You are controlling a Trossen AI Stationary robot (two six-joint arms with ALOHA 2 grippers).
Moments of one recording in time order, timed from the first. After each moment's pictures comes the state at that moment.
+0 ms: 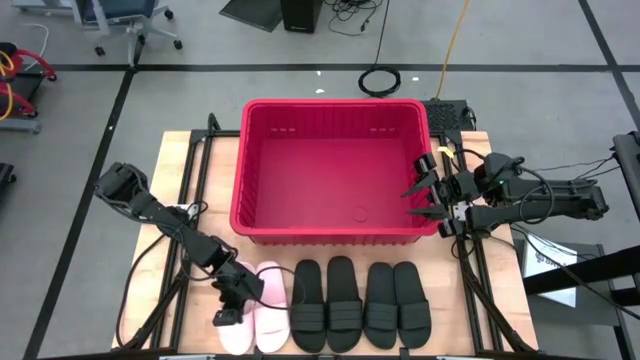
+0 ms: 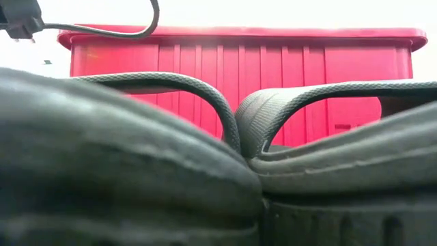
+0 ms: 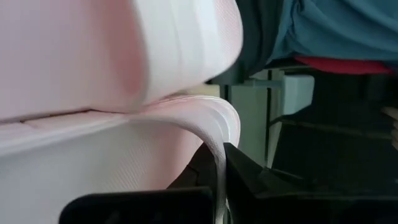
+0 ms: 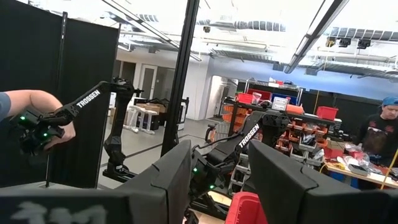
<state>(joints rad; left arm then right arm) -0.62 1.47 0.70 -0.13 0.58 -0.81 -0.04 0.70 0.67 0.33 -0.39 -0.07</state>
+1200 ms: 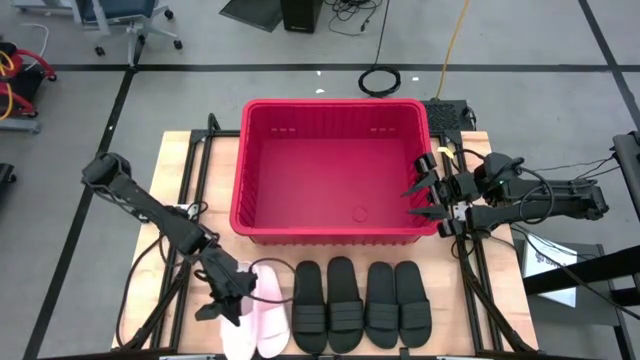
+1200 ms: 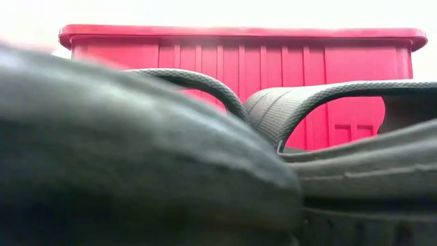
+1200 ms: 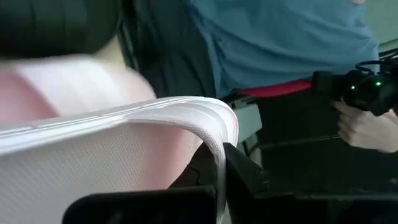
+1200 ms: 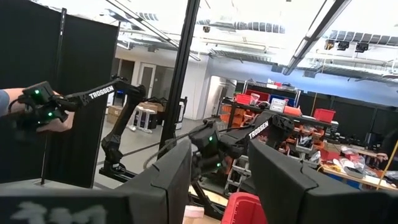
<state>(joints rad) -0.62 1.23 0.71 -0.03 0.52 -0.72 -0.04 0.70 0.67 0.33 -0.39 -0.09</state>
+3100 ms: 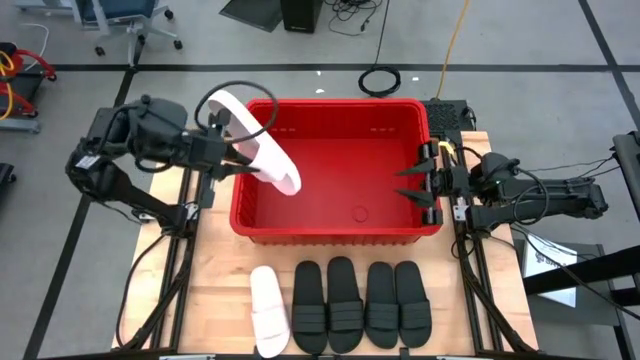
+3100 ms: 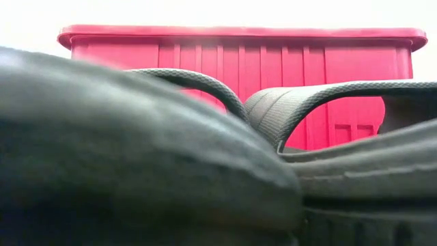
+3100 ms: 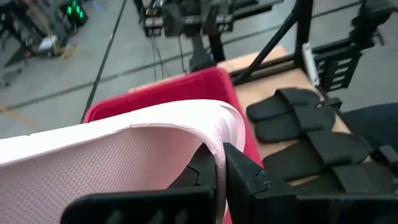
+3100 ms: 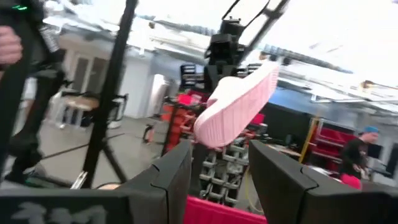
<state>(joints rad) -0.01 1.37 2.13 -1.24 0.00 0.25 -0.04 0.75 0.67 0.42 -0.12 -0.20</state>
